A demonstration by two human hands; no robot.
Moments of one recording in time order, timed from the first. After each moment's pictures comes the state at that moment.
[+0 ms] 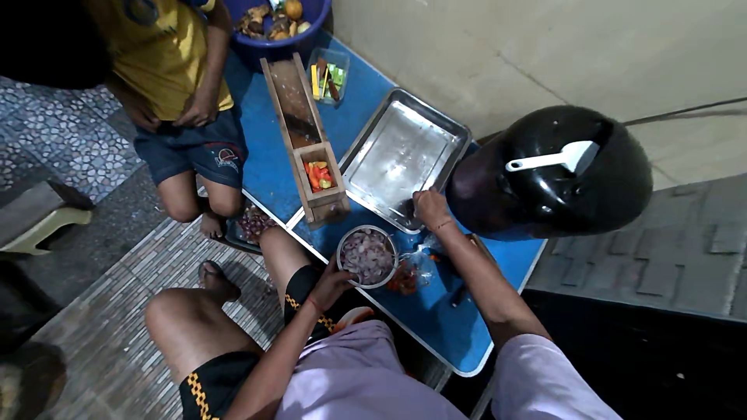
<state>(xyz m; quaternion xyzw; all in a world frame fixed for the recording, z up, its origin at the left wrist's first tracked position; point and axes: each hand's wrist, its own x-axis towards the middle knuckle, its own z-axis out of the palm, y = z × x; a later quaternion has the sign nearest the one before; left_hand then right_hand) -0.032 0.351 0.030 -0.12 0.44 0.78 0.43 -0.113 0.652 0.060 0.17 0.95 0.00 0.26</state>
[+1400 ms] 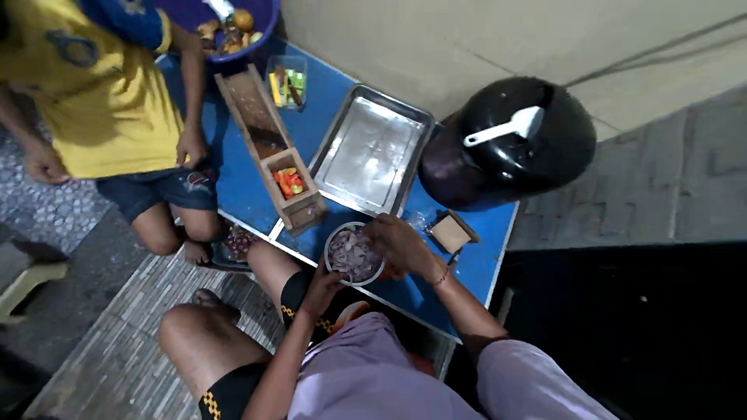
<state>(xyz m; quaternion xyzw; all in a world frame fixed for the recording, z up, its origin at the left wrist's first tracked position) -0.031 0.350 0.040 -0.10 0.46 0.76 0.44 -0.010 0.574 0.120 -0.02 0.95 -0.30 0.04</state>
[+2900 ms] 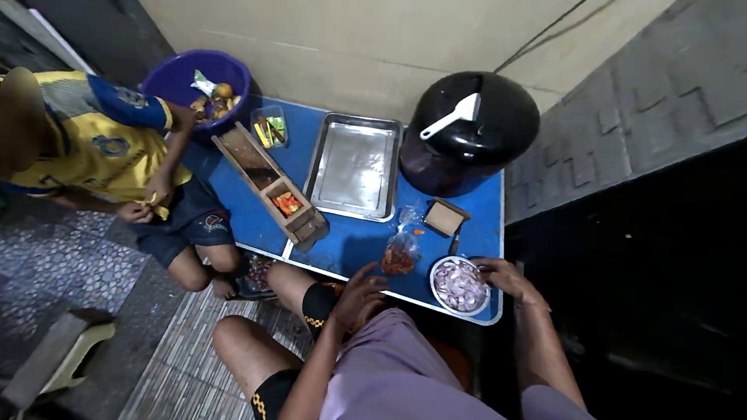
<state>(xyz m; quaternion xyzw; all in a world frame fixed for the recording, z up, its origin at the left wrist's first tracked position) -0.009 0.358 0.043 0.10 0.47 0.67 0.56 0.199 0.665 0.083 0.46 0.76 -0.45 0.12</state>
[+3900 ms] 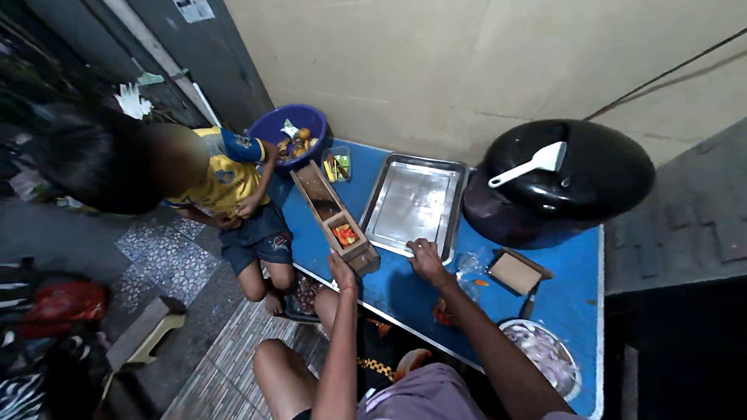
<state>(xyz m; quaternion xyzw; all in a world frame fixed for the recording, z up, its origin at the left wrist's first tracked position) -0.163 0.370 0.069 -0.17 0.78 0.60 0.08 -0.085 0.581 0.019 0.19 0.94 -0.28 0.08</state>
